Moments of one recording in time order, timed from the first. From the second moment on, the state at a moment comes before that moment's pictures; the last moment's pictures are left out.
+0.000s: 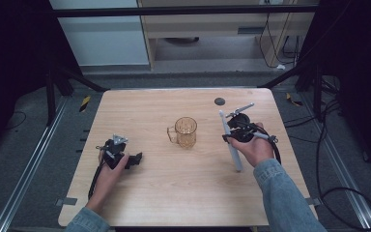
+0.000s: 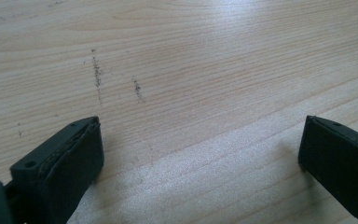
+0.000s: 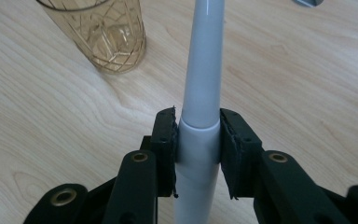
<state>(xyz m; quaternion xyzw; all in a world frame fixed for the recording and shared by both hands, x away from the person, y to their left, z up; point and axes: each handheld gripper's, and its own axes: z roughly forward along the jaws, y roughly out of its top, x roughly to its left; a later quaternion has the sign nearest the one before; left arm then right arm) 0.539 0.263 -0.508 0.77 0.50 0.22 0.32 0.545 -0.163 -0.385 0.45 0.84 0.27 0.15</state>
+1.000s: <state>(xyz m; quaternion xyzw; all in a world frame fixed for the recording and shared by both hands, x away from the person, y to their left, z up) 0.539 0.263 -0.508 0.77 0.50 0.22 0.32 0.556 -0.155 -0.358 0.44 0.78 0.40 0.21</state>
